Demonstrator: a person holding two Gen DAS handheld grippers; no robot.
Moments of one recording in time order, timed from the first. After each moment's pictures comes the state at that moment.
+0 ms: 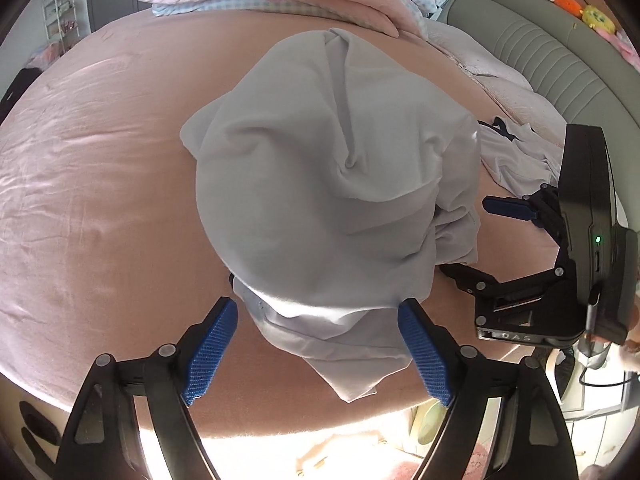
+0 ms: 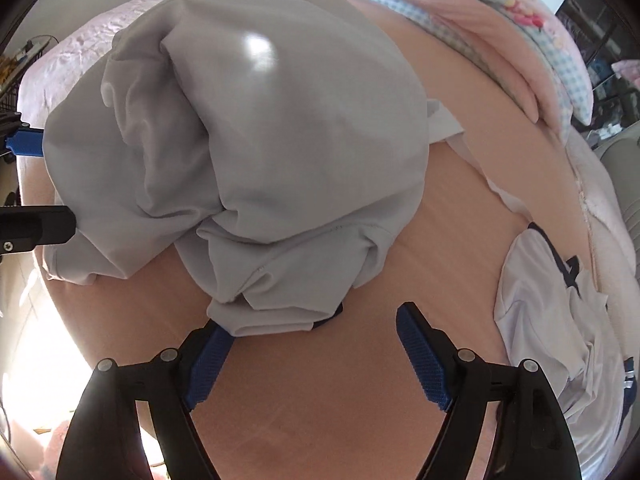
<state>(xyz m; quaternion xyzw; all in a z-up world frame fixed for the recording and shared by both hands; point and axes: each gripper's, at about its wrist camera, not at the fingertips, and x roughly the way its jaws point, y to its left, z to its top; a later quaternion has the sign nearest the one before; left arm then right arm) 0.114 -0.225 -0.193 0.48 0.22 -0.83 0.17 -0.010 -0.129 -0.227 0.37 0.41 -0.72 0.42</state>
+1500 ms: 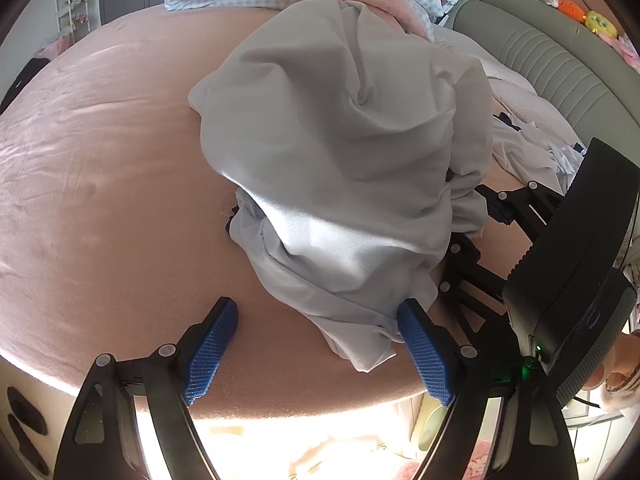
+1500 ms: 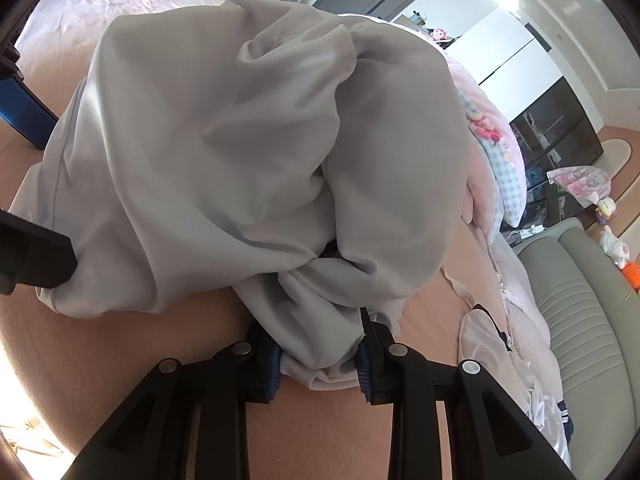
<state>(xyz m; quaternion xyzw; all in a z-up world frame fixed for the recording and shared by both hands) 0.135 -0.197 -0.216 0.46 0.21 -0.84 0.18 0.042 -0.175 -0.265 0.16 0.47 -0.78 0.37</state>
